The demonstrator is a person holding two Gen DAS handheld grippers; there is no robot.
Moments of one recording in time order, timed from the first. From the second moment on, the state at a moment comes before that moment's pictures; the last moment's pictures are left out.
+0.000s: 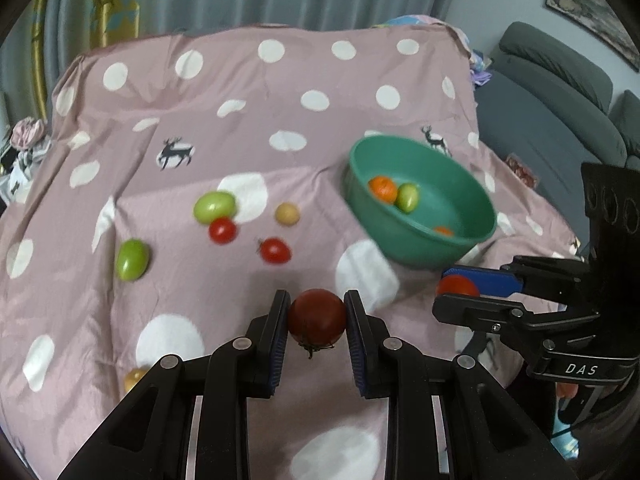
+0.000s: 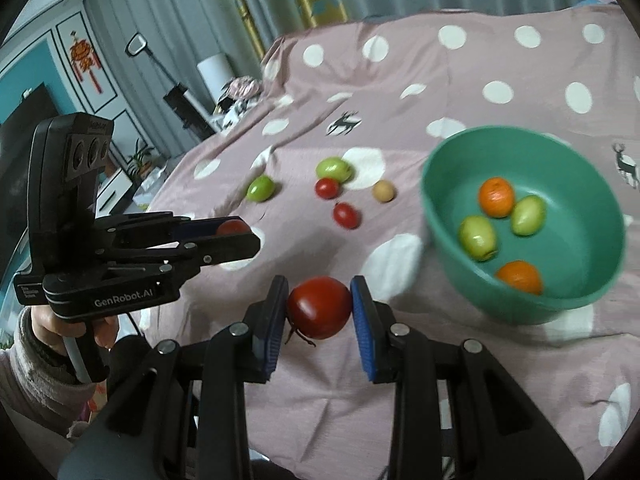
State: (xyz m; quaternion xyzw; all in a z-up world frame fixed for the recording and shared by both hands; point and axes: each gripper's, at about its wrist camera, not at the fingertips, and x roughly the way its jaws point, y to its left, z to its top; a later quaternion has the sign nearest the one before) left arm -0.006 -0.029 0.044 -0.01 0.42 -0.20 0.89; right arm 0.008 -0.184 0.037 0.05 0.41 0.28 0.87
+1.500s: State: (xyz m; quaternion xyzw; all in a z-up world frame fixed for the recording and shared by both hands) left arm 0.091 -0.178 0.031 0.09 0.42 -0.26 0.86; right arm 0.059 -0.299 0.034 0.10 0.37 0.14 0.91
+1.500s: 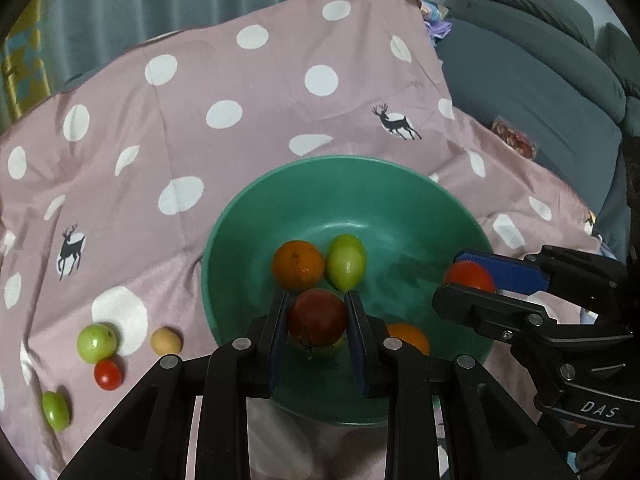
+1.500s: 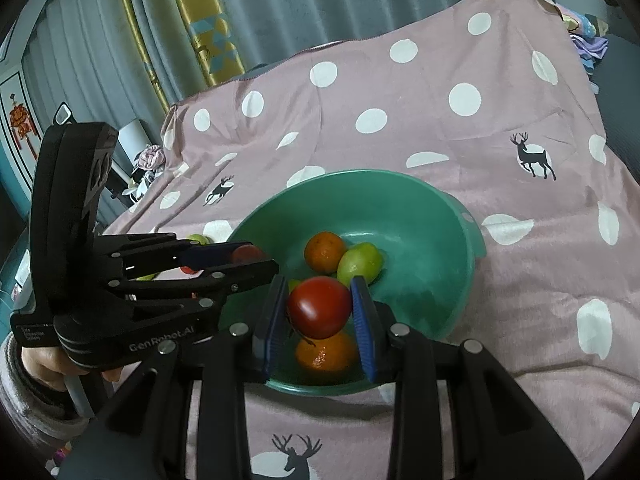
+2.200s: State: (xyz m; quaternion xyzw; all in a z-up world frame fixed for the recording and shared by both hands) left arm 0.076 -0.175 0.035 0.10 0.41 -0.25 0.87; right arm 0.050 -0.315 0.033 0.14 0.36 0.13 0.91
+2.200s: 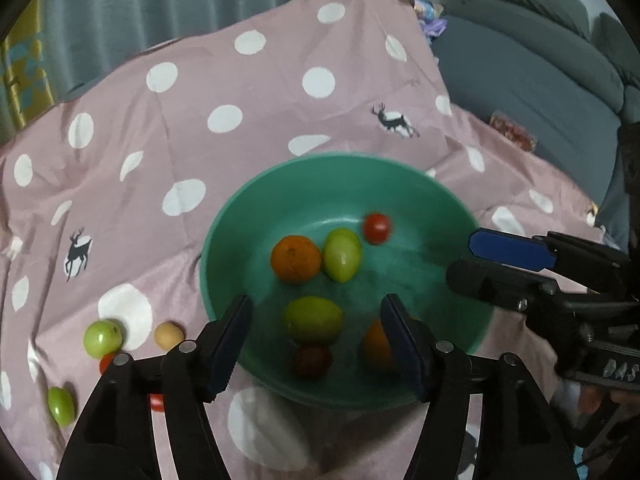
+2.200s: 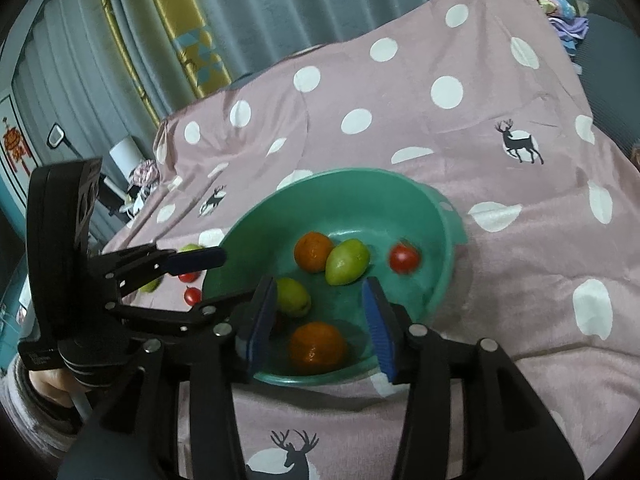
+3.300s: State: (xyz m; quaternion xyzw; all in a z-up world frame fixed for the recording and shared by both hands) left arm -0.040 0.064 0.028 0.02 0.42 -0.06 0.90; right arm 0.011 -0.223 0.060 0.07 0.36 0.27 0.89
